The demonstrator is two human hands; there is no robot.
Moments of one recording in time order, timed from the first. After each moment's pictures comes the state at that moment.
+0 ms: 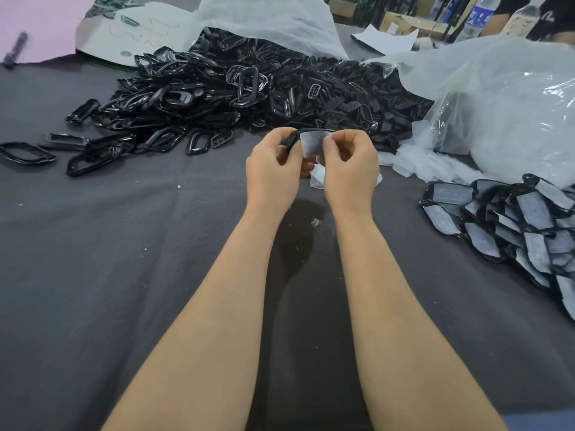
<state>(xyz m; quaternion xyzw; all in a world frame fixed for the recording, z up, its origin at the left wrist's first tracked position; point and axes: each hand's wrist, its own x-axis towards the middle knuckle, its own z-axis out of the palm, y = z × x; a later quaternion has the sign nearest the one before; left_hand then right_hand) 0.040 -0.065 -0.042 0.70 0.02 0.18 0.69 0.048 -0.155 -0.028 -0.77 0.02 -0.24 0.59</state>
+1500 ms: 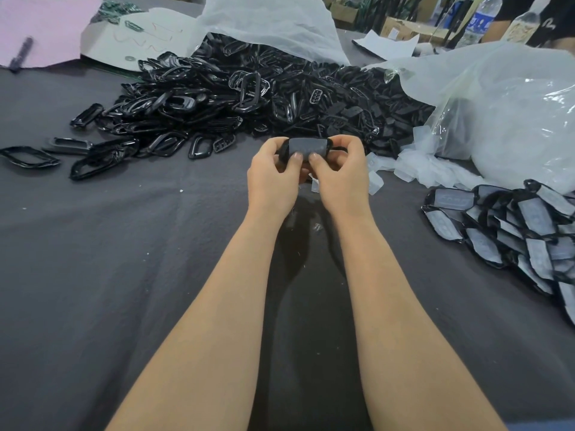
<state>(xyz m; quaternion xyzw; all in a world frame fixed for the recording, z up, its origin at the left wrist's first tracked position) 0.039 -0.066 -0.043 0.71 0.06 0.16 0.68 0.048 -0.157 -0.034 -0.78 -0.01 -0.16 0.61</state>
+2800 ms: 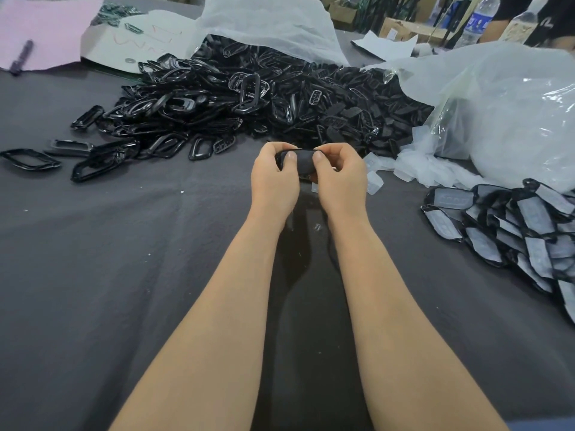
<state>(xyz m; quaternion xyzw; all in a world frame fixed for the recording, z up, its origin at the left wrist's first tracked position) 0.041 -0.070 -0.041 0.71 0.09 0.17 0.68 0.049 -0.150 -0.036 -0.77 0.03 -0.17 0.61</state>
